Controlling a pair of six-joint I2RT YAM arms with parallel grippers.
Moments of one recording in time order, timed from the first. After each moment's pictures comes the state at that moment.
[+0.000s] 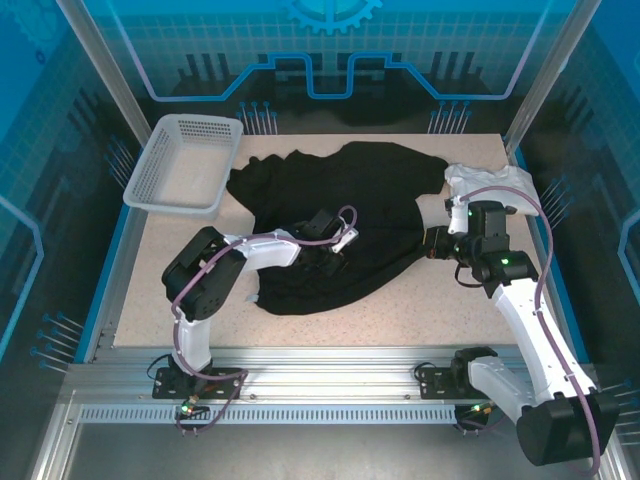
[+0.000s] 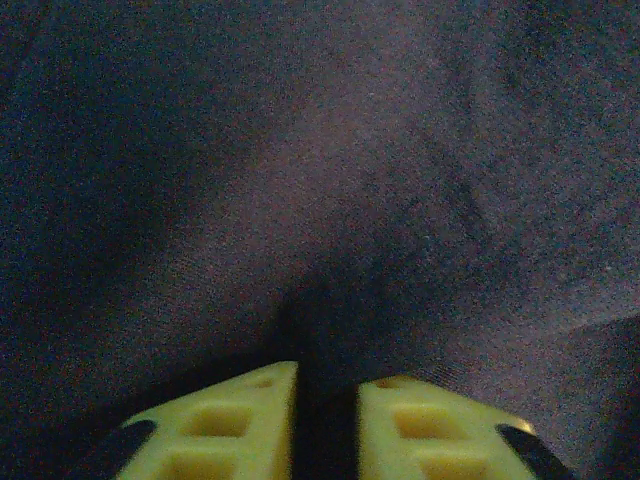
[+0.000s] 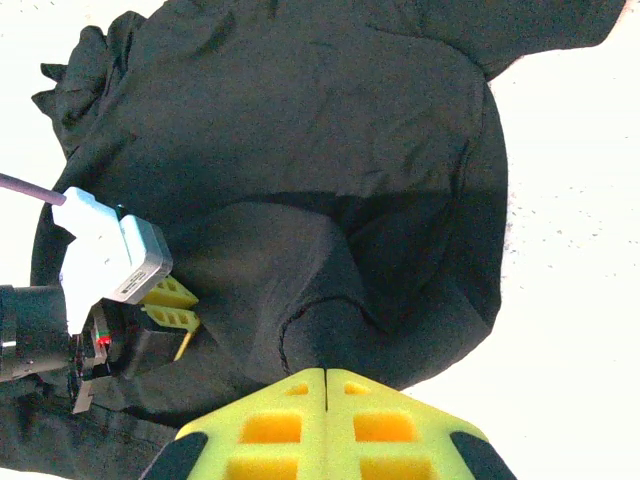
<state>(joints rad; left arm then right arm) -0.69 1.94 1.17 -0.27 0.11 0.00 0.10 0.94 0.85 -0.64 -0.26 0.25</state>
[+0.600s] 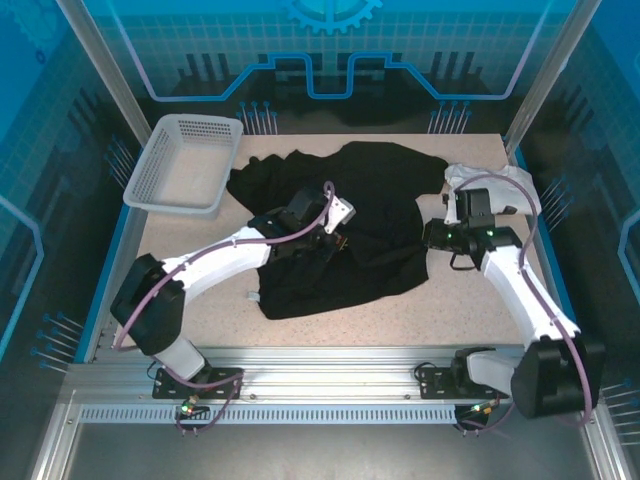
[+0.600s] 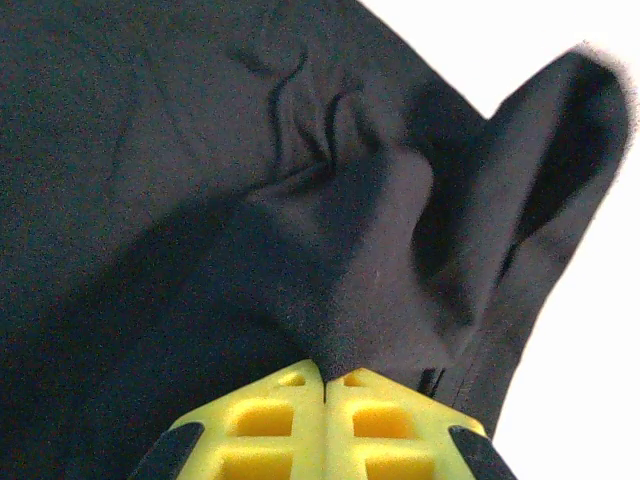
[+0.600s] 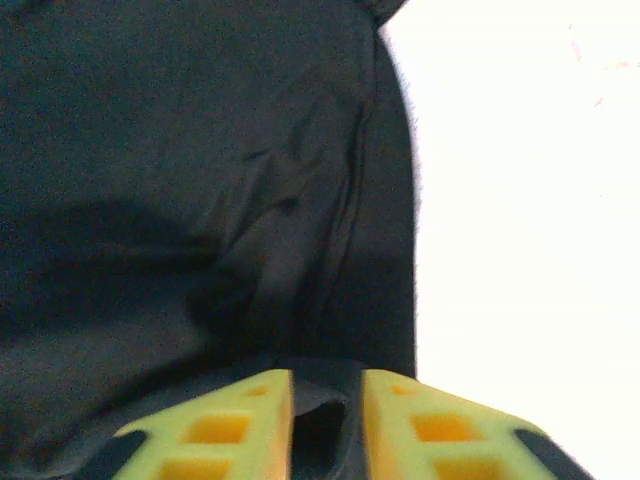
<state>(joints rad) -0.69 1.60 1.18 -0.34 0.16 -0.06 0.08 1.21 0.93 -0.64 -0.11 0.28</state>
